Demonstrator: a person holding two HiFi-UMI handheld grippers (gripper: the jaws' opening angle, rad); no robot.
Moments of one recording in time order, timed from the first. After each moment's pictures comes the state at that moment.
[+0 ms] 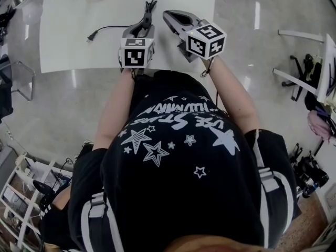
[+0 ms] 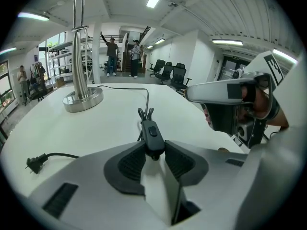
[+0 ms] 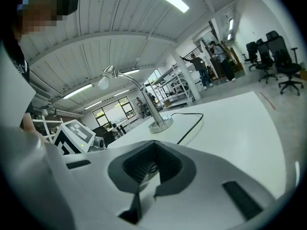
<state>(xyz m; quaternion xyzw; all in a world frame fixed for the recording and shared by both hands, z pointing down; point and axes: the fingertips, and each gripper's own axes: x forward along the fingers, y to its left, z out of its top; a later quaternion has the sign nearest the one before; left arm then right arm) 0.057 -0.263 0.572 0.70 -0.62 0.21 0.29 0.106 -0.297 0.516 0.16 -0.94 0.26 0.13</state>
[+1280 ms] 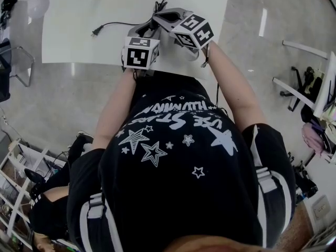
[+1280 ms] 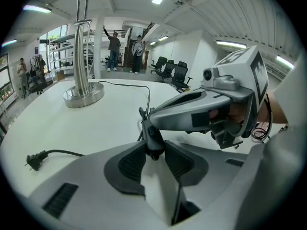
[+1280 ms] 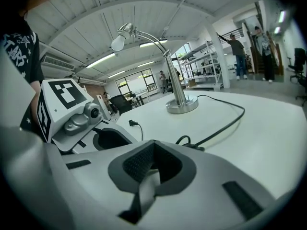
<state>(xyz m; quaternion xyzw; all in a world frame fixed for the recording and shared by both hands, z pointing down) 0.053 -0.263 0.570 0.69 -0.61 0.21 0.33 0.041 -0.278 0.556 -0.01 -0.95 0.16 0.27</state>
